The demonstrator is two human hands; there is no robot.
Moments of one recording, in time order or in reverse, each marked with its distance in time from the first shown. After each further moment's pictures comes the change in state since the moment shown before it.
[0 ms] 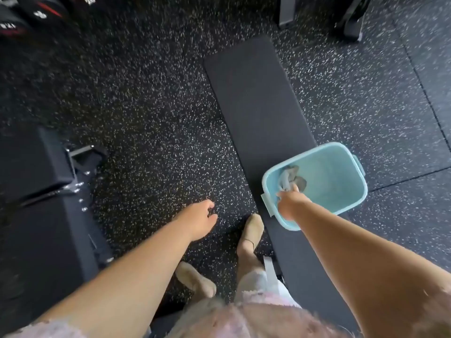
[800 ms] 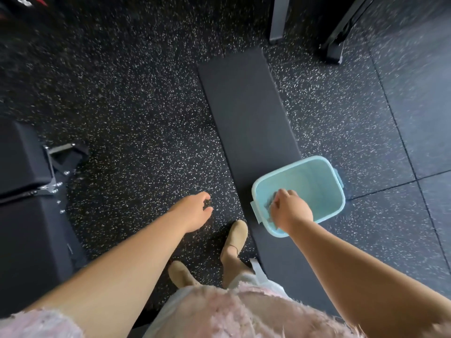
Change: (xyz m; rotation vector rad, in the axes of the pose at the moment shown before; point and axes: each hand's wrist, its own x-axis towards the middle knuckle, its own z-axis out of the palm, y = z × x) left_hand 0.019 0.007 -0.029 -0.027 0.017 0.066; right_hand -0.088 0.005 -0.010 0.766 0.528 0.345
